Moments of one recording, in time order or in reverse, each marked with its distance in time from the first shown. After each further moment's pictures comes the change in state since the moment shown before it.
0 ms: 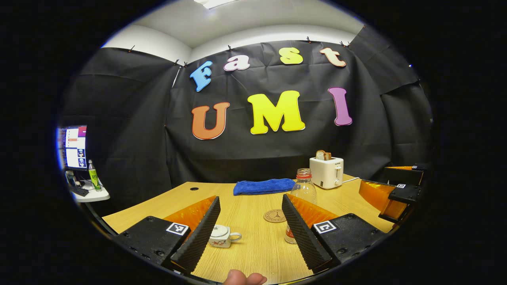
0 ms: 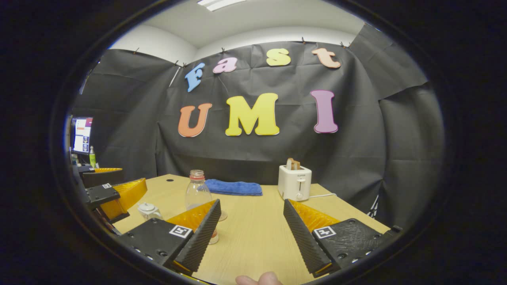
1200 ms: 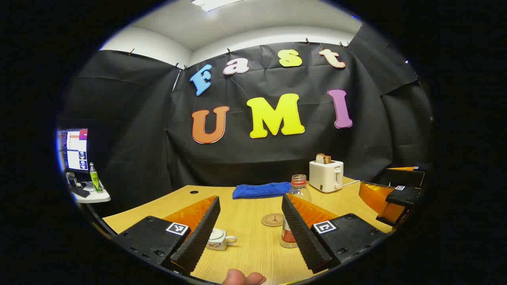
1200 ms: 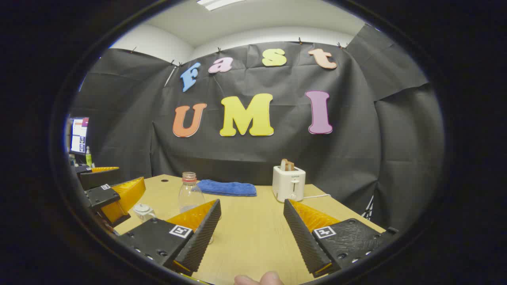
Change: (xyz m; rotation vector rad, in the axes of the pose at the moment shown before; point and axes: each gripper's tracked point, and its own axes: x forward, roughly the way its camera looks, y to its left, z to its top) left arm 0.007 -0.006 0.017 0.010 -0.031 0.039; right arm -0.005 -0.012 0.012 0.005 -0.015 -0.046
